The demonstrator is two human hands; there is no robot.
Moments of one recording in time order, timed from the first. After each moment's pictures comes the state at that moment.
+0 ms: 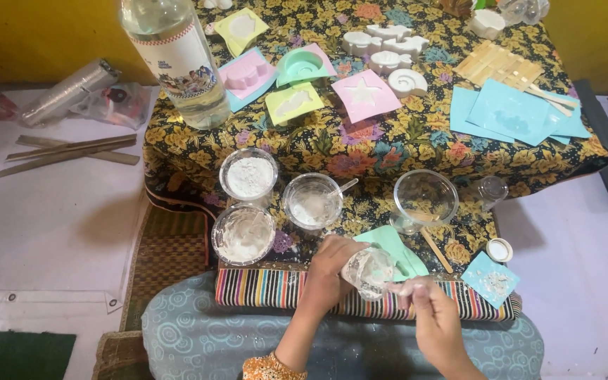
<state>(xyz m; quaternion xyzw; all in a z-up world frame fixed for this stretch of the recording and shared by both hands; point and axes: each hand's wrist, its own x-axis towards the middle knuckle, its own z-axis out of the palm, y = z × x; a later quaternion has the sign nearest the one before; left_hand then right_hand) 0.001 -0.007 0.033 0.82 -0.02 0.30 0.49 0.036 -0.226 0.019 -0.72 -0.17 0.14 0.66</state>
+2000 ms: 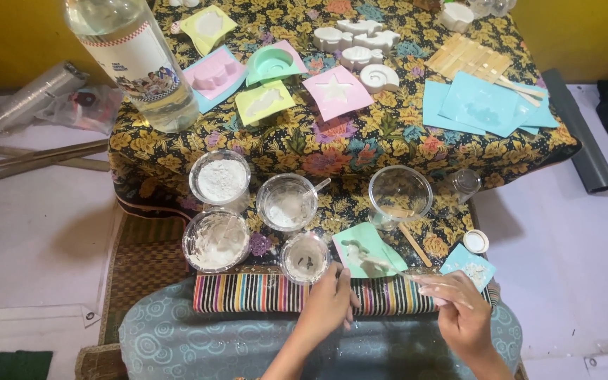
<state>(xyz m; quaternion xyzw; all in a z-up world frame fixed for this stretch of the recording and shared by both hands) -0.011 -0.047 0.047 0.65 0.26 -0.12 0.71 0.068 -0.277 0.048 -0.80 -0.35 -0.09 0.48</state>
